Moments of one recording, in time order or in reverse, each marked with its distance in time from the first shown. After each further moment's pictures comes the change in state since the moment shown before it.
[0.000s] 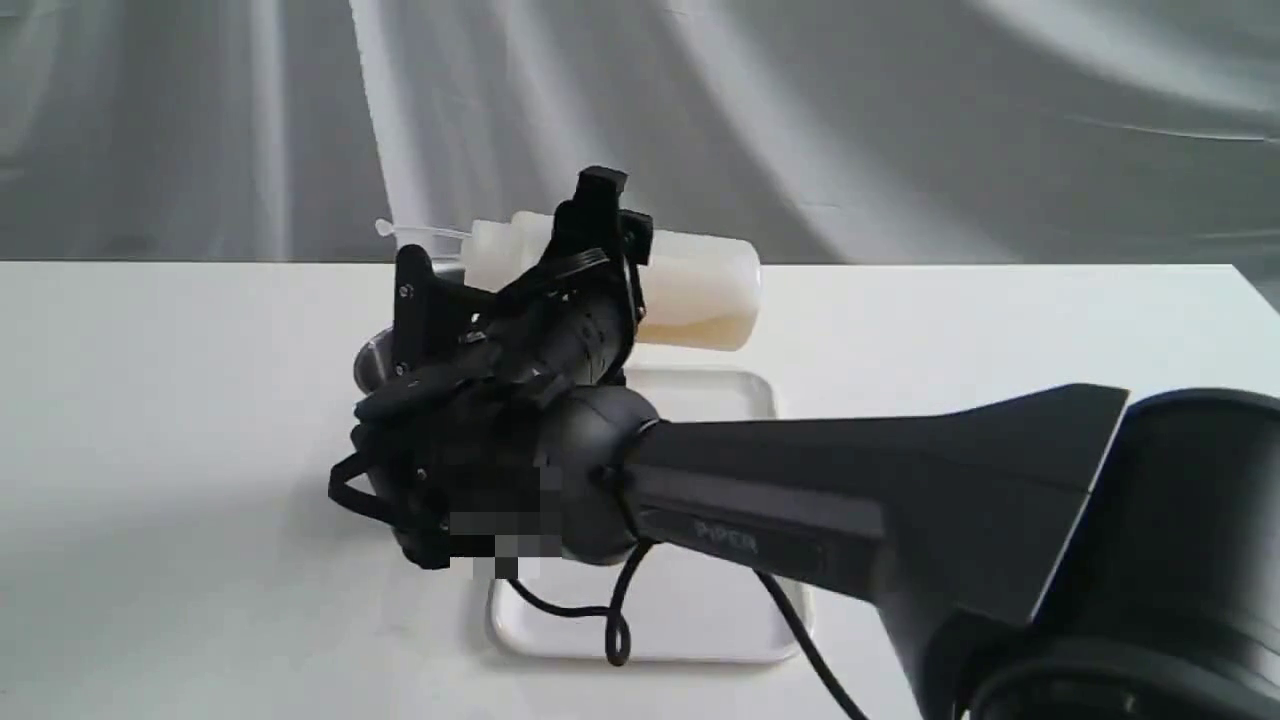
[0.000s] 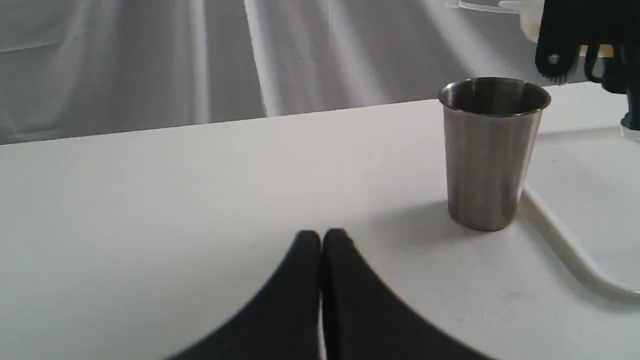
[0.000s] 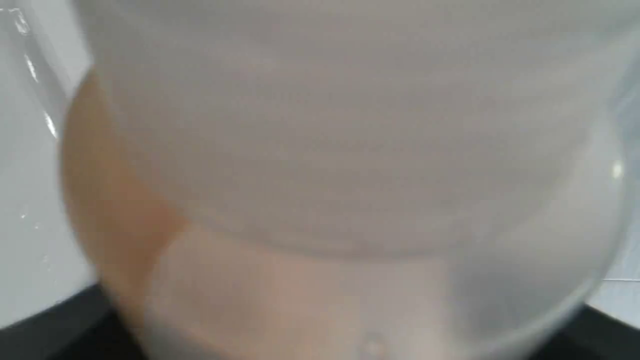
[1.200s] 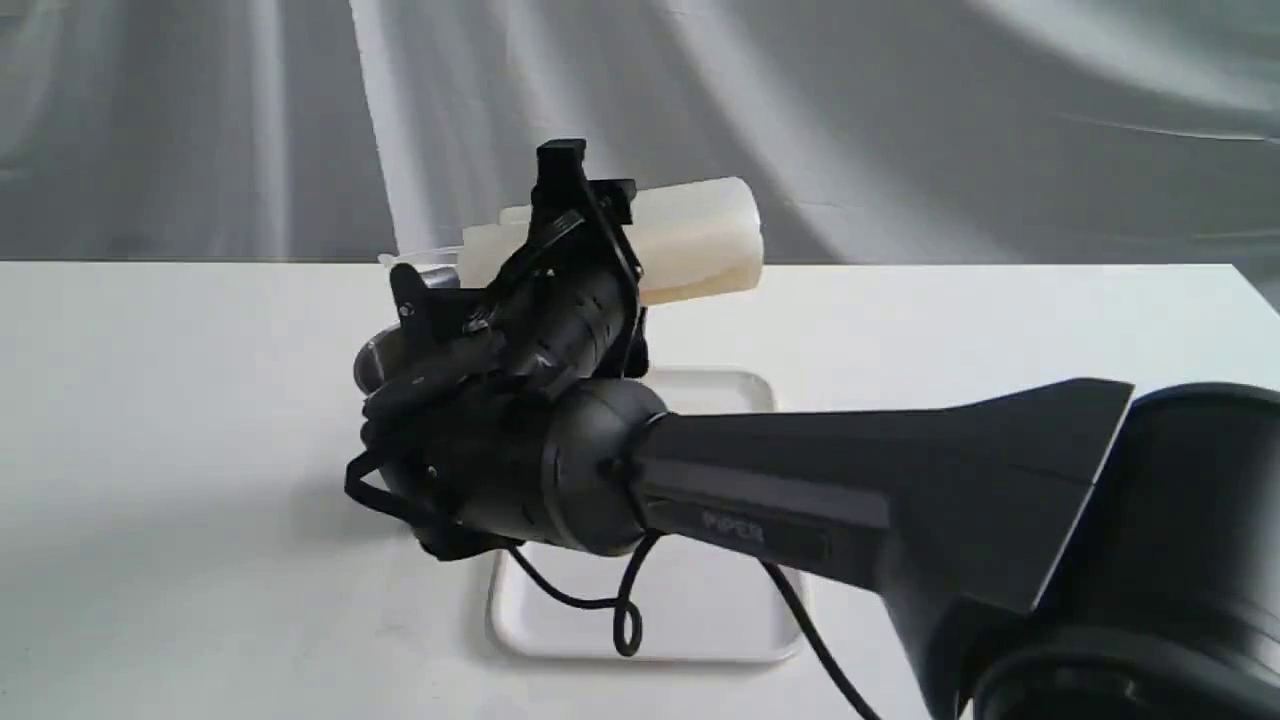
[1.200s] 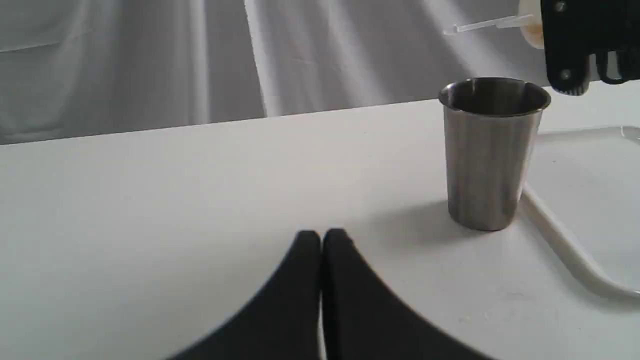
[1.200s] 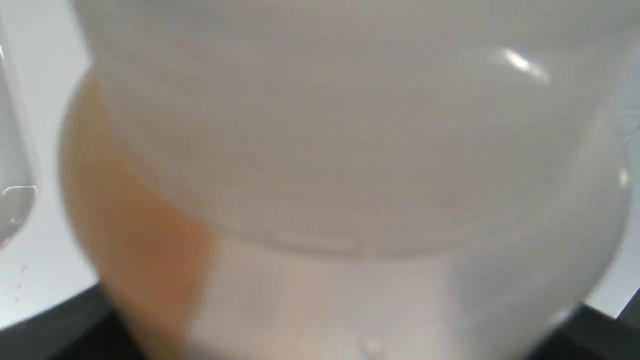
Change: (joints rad) left arm 0.000 0.000 0.000 0.000 0.000 0.000; right arm -0.010 0.000 0.000 -0.086 0.003 -0.247
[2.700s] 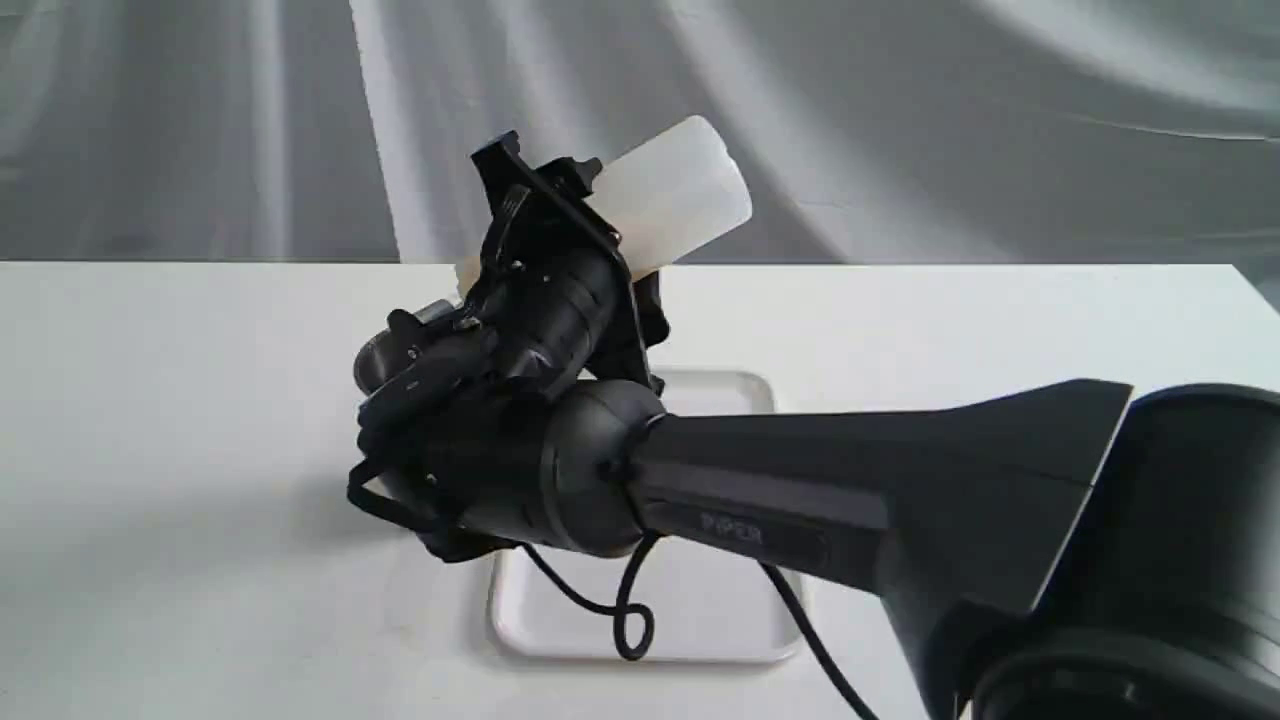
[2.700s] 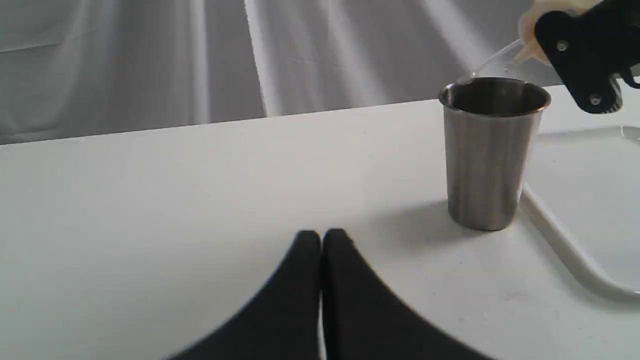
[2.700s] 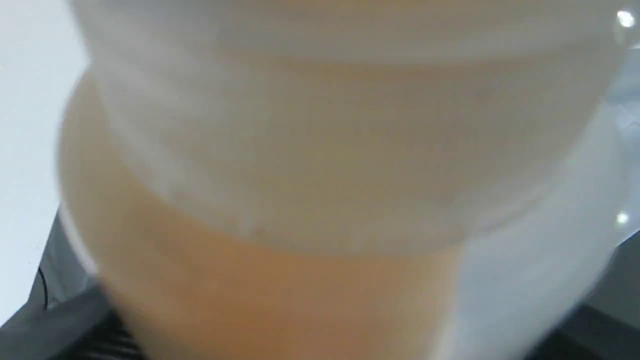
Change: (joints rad) left arm 0.000 0.000 0.000 0.000 0.000 0.000; right arm 0.000 0.000 0.000 -0.077 0.000 -0.370
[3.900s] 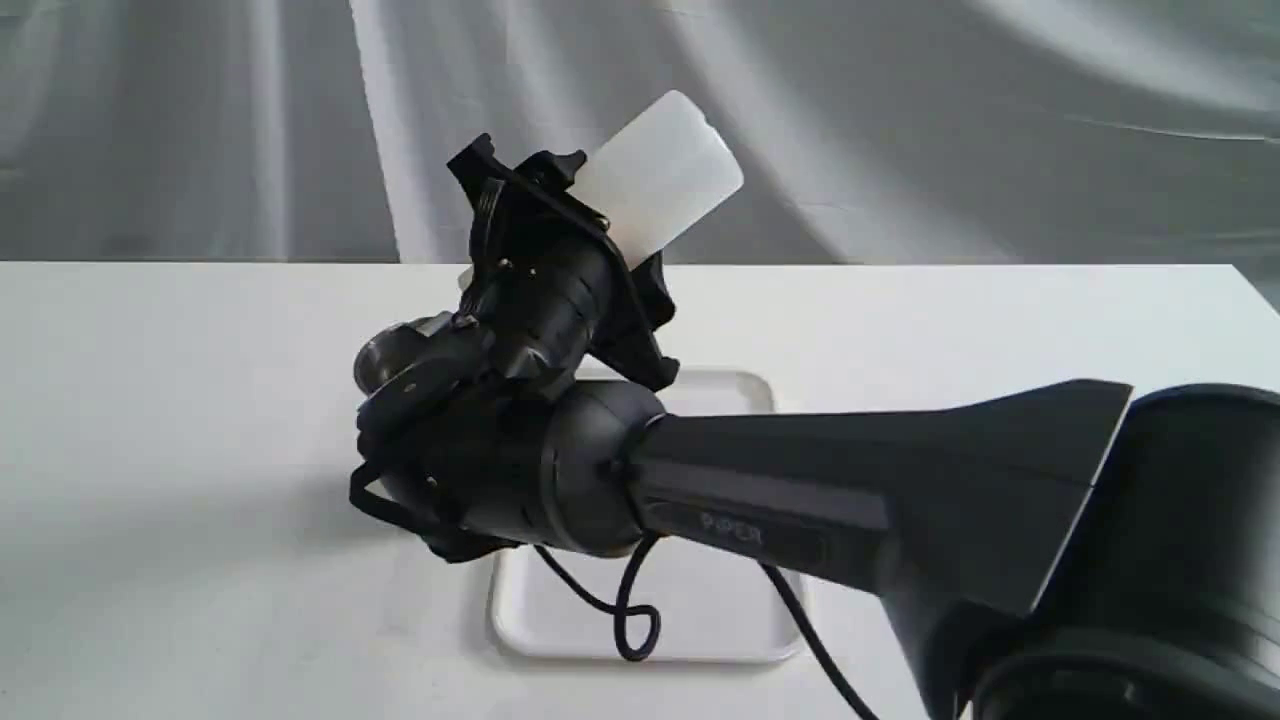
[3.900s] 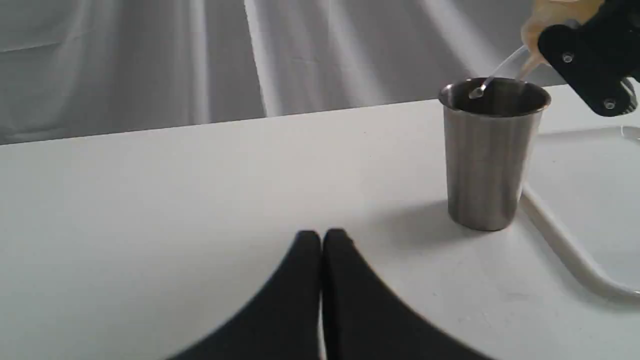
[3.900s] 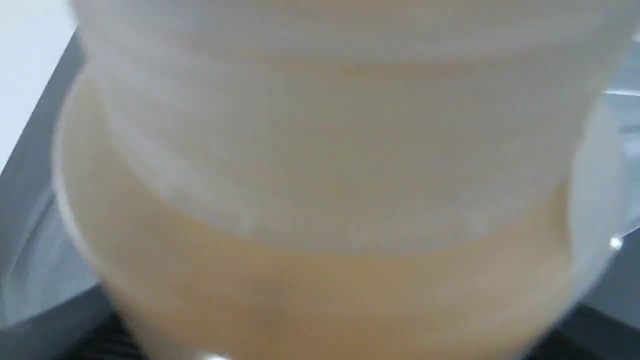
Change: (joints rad) left arm 0.000 0.000 0.000 0.000 0.000 0.000; right arm 0.000 0.000 0.000 -0.031 0.000 -0.137
